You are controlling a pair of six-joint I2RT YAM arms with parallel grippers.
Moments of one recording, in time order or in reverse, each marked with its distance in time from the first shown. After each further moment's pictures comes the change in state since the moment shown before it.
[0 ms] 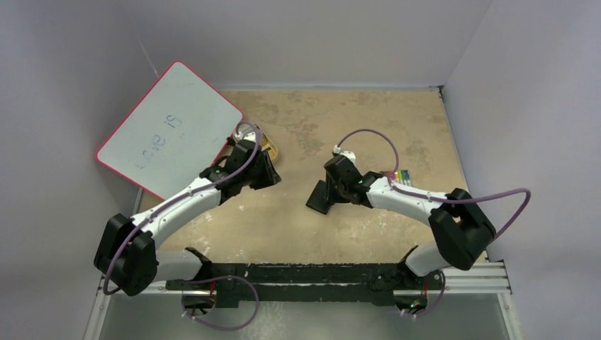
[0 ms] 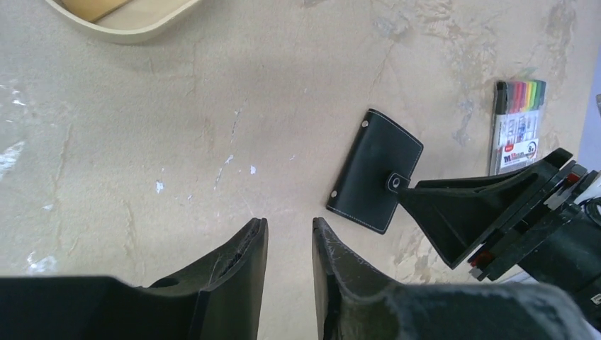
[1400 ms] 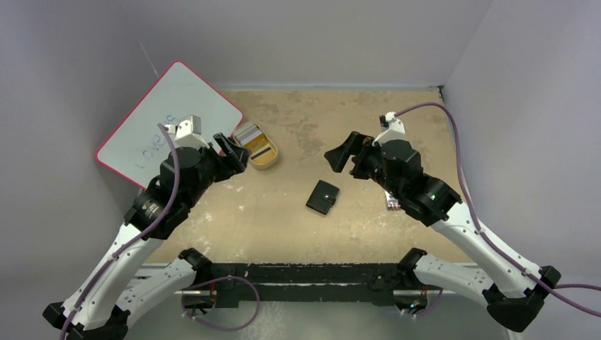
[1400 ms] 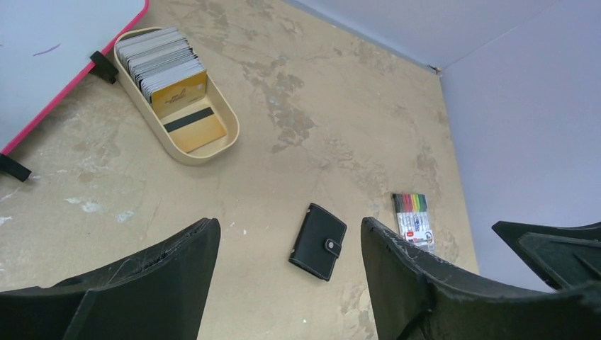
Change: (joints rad) left arm 0.000 -0.523 0.202 -0.297 -0.278 0.040; right arm 0.002 -0.566 0.235 -0.156 0.026 0.028
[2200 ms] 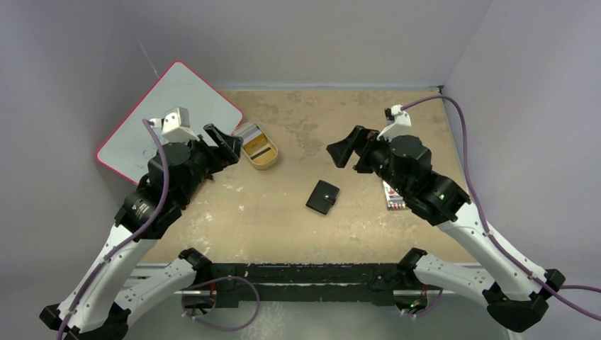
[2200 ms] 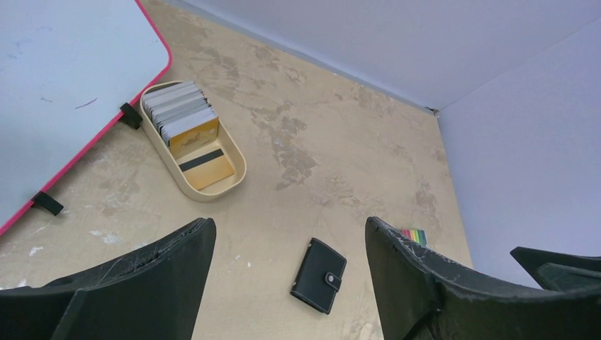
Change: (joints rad) left arm 0.000 0.009 0.095 -0.004 -0.091 0.048; right arm 0.000 0.000 0.073 -0.010 0.005 -0.072
